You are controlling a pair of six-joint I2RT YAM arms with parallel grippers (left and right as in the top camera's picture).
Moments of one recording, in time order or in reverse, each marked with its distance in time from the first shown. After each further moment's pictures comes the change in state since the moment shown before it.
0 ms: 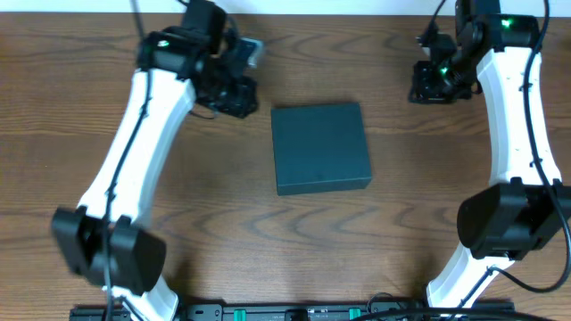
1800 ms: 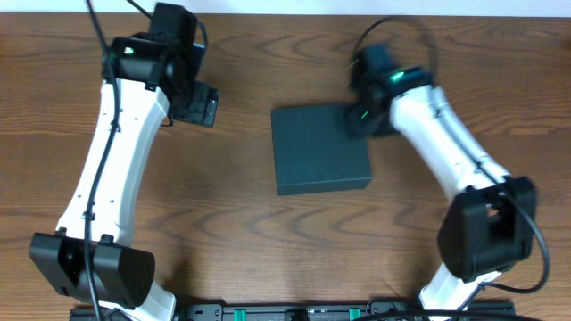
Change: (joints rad) left arm 0.079 -0.057 -0.029 -0.079 -0.402 -0.064; right arm 0.285 -0.084 -0.438 0.402 0.187 0.182
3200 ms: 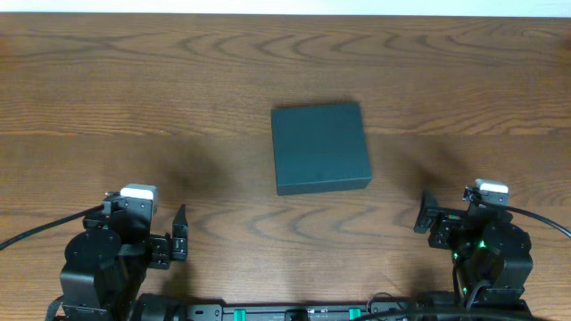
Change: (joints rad) left arm 0.012 -1.310 -0.942 0.319 0.081 0.022; right arm -0.256 -1.517 -0.965 0.264 0.065 -0.026
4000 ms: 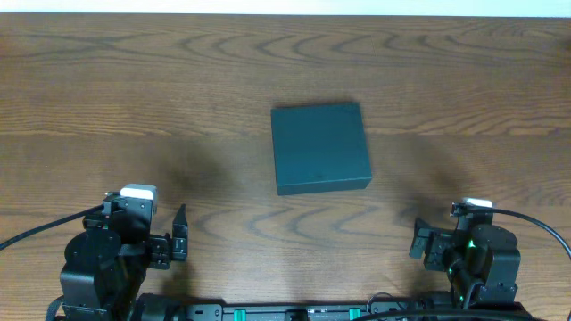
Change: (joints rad) left arm 0.000 0.000 0.000 0.000 0.000 0.000; right arm 0.000 -0.011 -0.002 -0.267 -0.001 0.000
